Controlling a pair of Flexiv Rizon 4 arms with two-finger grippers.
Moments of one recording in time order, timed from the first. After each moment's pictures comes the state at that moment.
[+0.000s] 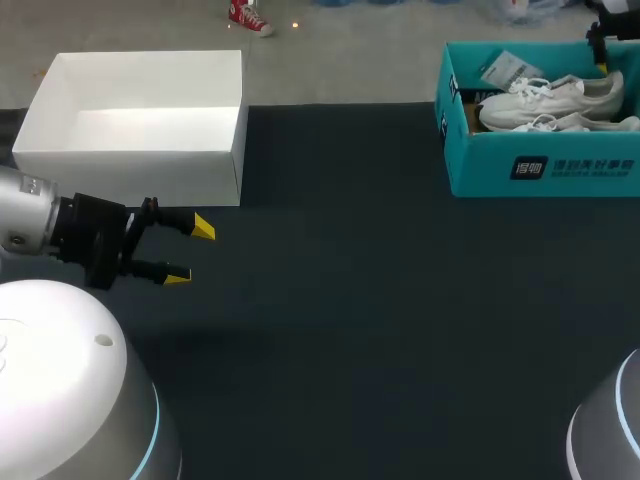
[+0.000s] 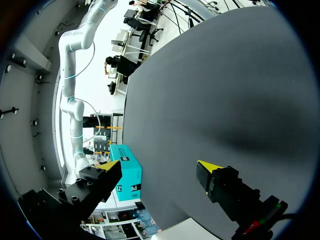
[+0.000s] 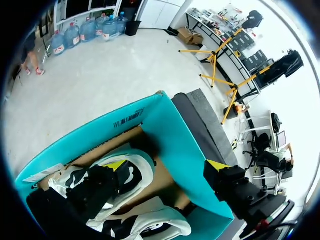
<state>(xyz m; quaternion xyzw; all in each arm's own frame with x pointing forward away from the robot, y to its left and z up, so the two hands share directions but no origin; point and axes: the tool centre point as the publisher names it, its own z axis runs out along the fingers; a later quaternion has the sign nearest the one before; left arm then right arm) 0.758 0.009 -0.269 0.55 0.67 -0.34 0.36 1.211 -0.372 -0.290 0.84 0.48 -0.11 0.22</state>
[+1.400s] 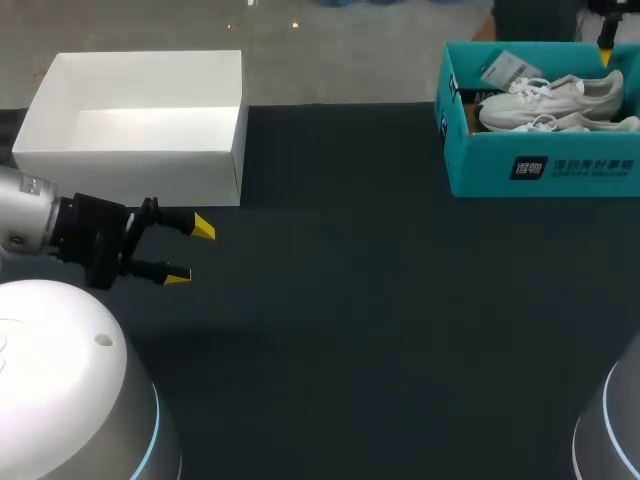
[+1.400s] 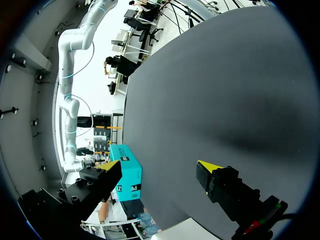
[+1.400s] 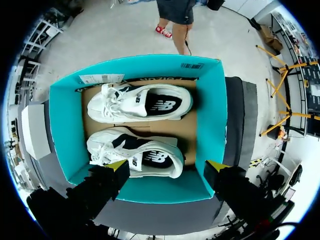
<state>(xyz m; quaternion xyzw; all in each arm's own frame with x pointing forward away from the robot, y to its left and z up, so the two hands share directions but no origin) 0.758 0.009 -0.269 0.55 0.67 -0.34 0.36 1.133 -0.319 -0.228 0.71 0.70 -0.06 -0.04</state>
